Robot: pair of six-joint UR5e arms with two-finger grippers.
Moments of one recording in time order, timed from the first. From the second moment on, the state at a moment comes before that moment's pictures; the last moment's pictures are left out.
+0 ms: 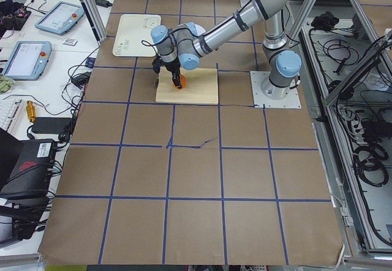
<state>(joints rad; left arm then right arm) -1.40 -1.97 -1.80 -1.19 1.73 0.06 1.62 -1.43 1.49 -1.79 -1.60 0.11</state>
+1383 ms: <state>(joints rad) -1.91 -1.98 -1.73 -1.16 1.39 -0.89 1.61 -1.46 1.52 -1.78 -1.60 0.10</state>
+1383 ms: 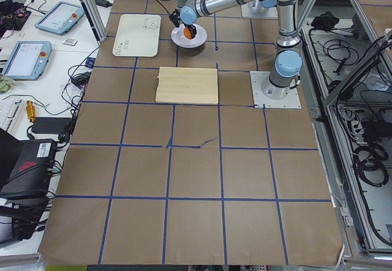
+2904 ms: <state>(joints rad) -1.61 -1.63 -1.45 -1.58 1.56 -0.28 1.58 -1.39 1.86 -2.03 -1.22 0.24</state>
